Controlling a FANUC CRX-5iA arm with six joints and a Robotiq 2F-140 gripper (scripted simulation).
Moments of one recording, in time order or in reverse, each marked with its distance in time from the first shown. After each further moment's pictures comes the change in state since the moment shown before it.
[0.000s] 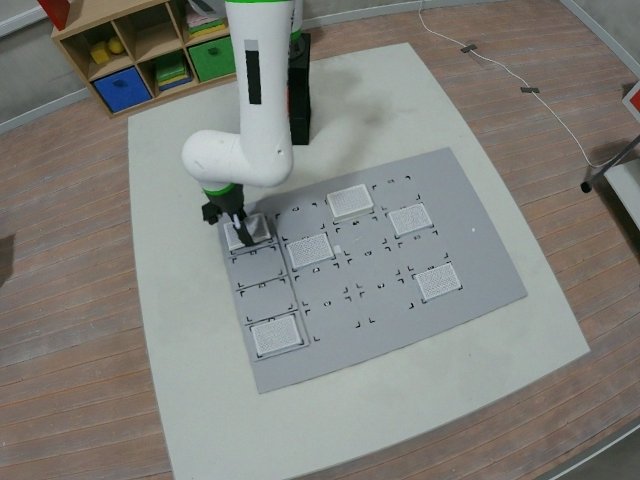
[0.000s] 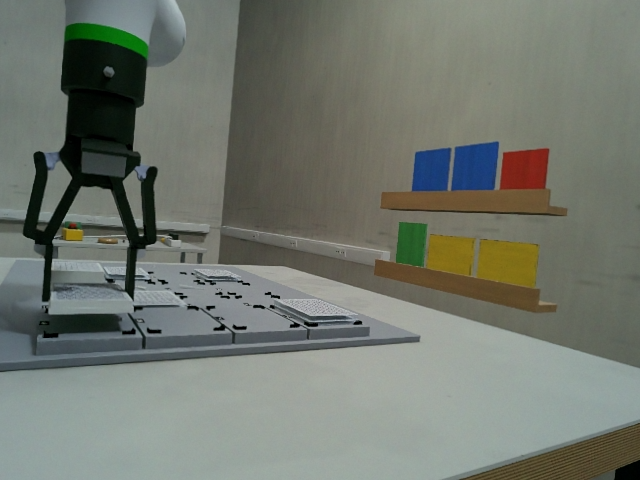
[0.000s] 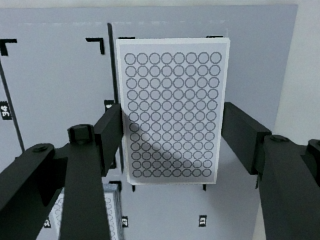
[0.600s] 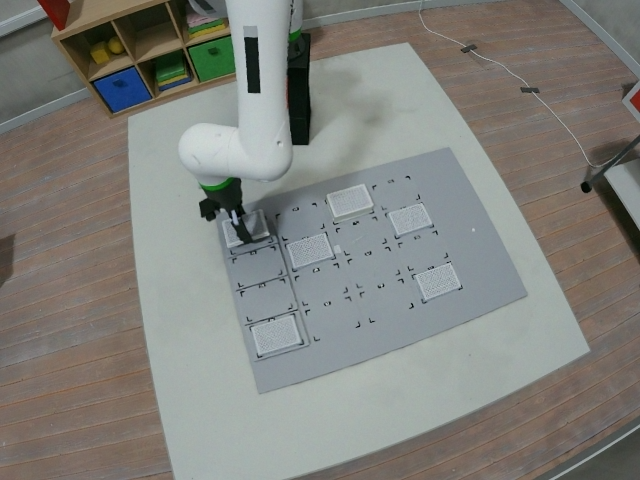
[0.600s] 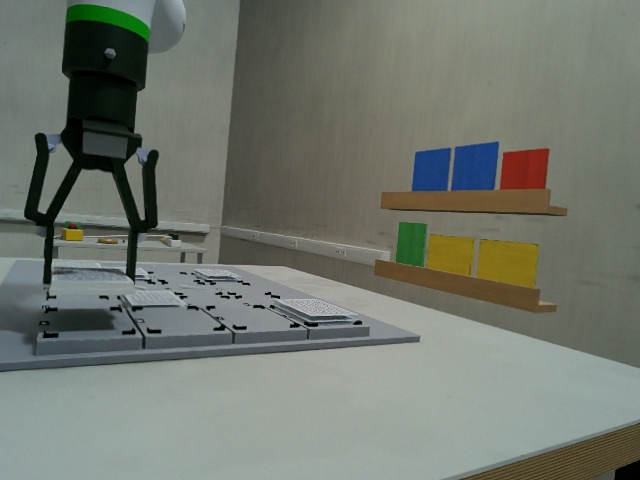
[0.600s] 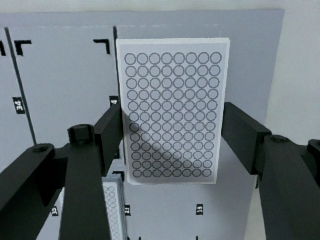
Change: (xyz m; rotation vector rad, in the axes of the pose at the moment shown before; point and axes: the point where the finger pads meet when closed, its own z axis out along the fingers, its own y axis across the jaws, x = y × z) arm 0.000 0.000 -0.021 0.000 0.000 0.000
